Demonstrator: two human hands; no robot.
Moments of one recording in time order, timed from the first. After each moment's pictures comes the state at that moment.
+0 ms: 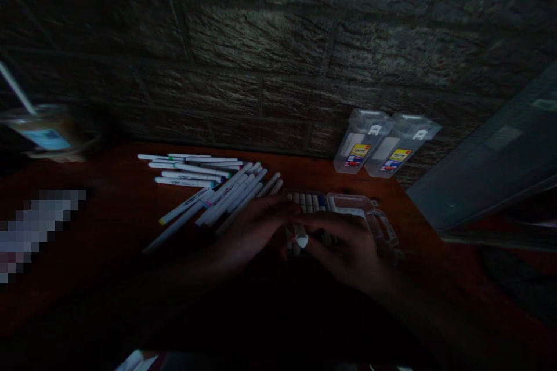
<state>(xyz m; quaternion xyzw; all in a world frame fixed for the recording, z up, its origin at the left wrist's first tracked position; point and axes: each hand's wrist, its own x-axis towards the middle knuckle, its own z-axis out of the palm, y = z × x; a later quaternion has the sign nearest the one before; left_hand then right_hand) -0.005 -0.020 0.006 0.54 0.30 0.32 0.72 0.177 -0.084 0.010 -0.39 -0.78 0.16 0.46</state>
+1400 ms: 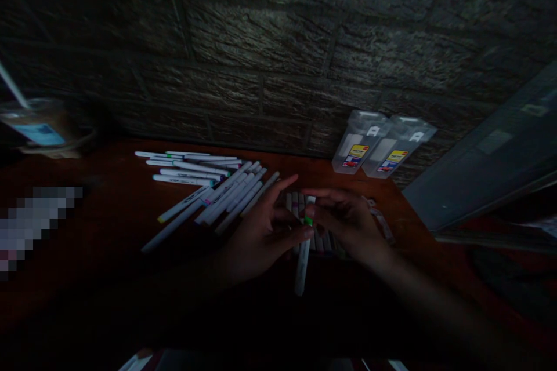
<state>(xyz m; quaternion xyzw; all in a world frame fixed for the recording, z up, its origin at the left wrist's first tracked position) -0.009 -0.032 0.001 0.63 0.25 0.33 0.66 0.185 -0.065 0.015 -0.44 -0.59 0.43 0.52</state>
